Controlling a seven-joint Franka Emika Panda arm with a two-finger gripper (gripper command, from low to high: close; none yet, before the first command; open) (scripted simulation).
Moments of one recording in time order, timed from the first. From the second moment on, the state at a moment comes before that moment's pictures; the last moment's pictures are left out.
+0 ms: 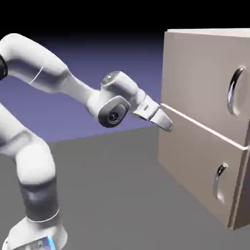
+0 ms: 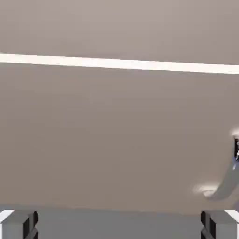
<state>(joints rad) 0.03 -0.58 -0.02 -2.80 -0.05 3.04 0.78</state>
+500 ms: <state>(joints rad) 0.29 -0.66 -0.30 -2.63 -0.70 3.03 1.25</state>
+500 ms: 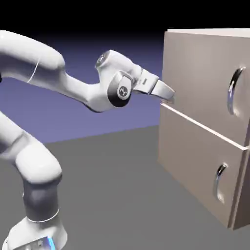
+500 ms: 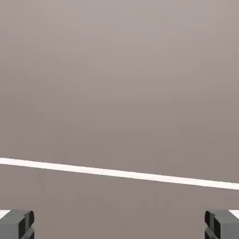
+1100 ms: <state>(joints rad) 0.59 -0.75 -0.64 -2.43 -1.49 3.02 1.82</state>
